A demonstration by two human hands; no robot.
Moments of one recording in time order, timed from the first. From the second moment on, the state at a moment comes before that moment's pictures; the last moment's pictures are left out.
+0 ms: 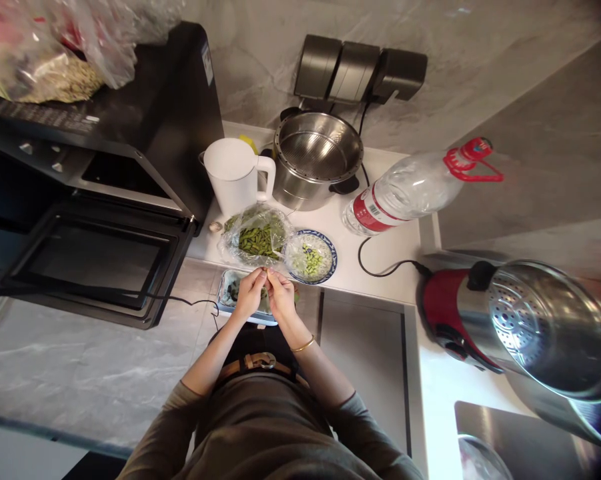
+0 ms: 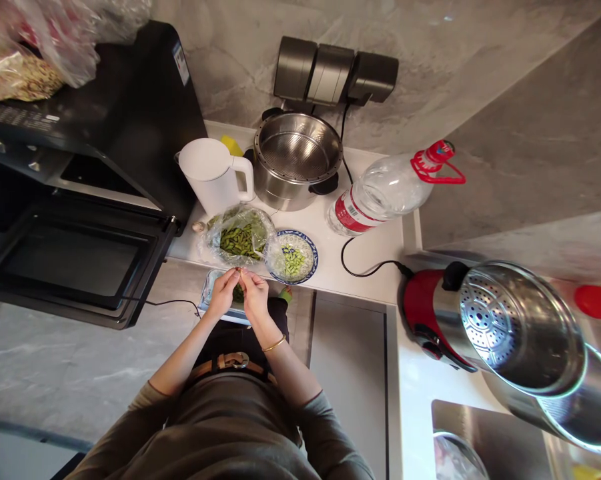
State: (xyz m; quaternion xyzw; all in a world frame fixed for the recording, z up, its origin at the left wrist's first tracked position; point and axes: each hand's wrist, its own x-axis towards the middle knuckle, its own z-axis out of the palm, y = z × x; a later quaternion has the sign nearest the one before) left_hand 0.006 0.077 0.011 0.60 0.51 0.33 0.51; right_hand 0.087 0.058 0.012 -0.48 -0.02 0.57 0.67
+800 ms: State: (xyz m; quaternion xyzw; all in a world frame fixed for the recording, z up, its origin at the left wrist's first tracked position) left_hand -0.011 0.084 0.016 0.84 0.49 0.13 0.20; right_hand 0.122 0.050 0.000 -0.47 0.01 0.62 0.63
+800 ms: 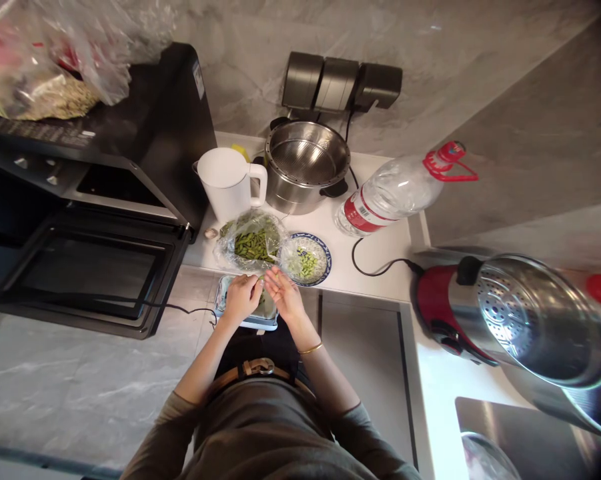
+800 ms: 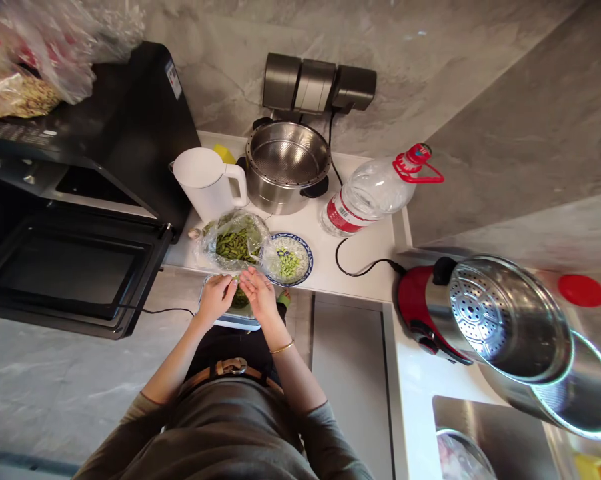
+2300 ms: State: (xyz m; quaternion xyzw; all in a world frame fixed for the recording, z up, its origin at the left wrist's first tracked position) left_hand 0.001 0.163 -0.015 0.64 0.53 0.39 0.40; right_hand 0.131 0.077 0.010 -0.59 -0.22 0.47 0.62
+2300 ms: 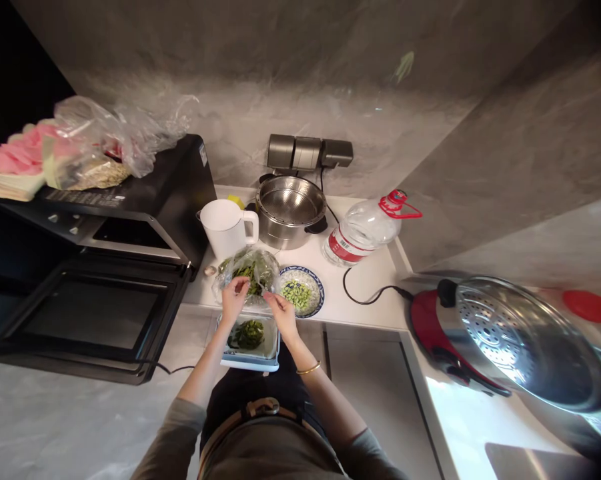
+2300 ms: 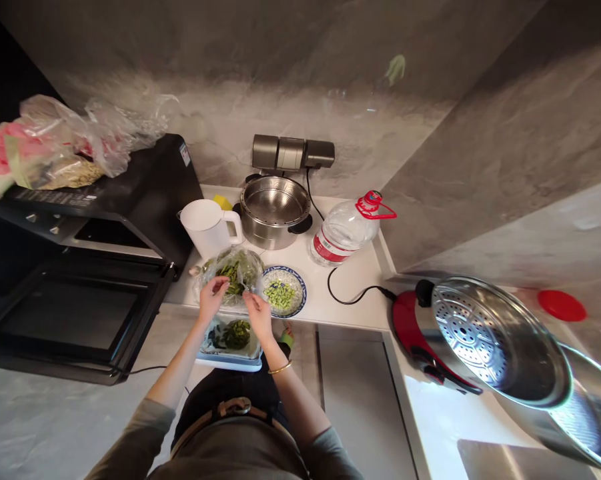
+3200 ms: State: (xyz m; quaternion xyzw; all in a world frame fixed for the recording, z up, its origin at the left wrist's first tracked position) left_hand -0.017 0.052 -0.027 0.86 0.47 0.14 0.15; right_hand 0.087 0.039 -0.028 -0.47 0.10 0.63 0.61
